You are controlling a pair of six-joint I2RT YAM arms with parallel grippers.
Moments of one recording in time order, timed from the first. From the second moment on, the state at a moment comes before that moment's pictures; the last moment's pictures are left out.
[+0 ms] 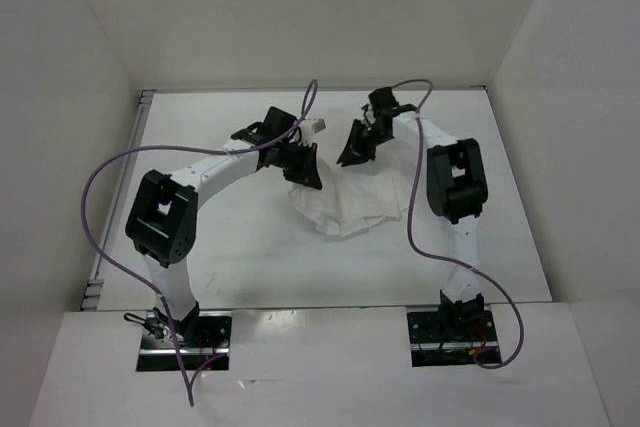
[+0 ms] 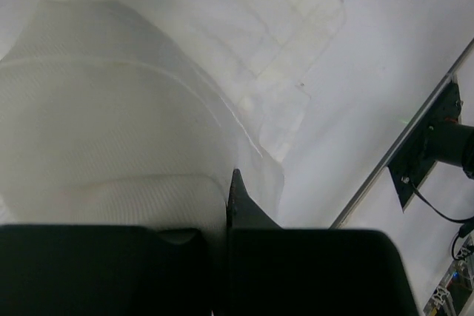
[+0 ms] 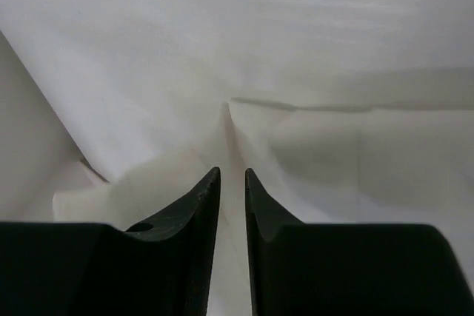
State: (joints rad) left arm -0.51 1.86 1.43 -0.48 0.55 -0.24; right arm 0.33 2.25 1.74 -0.63 -0.55 0.61
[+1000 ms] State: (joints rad) left arm -0.48 1.91 1.59 -0.60 0.46 -0.21; right arm 0.12 2.01 1.36 -0.72 -0.31 0.53
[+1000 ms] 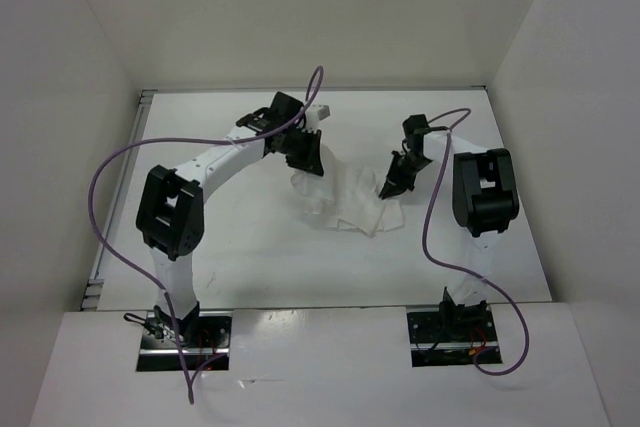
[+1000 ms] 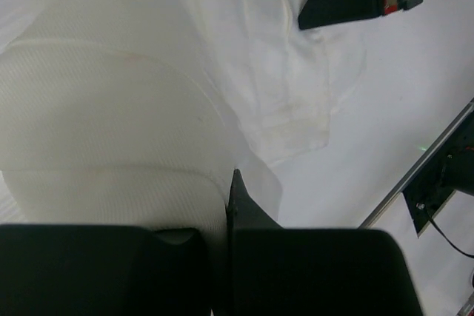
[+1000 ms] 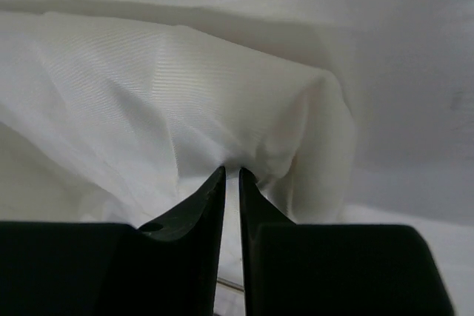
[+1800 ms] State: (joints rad) left arm -0.68 2.18 1.82 -0.72 0.48 -0.22; right arm 0.21 2.00 1.30 -0.65 -0.42 0.60
